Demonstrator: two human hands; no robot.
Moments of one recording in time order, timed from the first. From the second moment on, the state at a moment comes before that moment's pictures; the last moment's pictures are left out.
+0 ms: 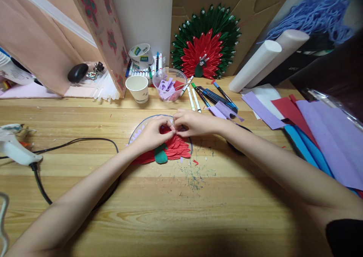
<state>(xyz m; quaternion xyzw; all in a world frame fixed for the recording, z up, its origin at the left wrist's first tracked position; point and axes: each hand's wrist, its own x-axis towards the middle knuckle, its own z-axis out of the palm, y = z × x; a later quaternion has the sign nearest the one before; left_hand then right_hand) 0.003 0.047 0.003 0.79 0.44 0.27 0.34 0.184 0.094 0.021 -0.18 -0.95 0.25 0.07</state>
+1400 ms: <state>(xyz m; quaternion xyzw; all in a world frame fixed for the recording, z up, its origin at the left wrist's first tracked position) -0.003 0.046 0.005 0.77 0.48 0.27 0.32 0.215 0.059 0.002 -0.38 -0.86 0.26 0.24</state>
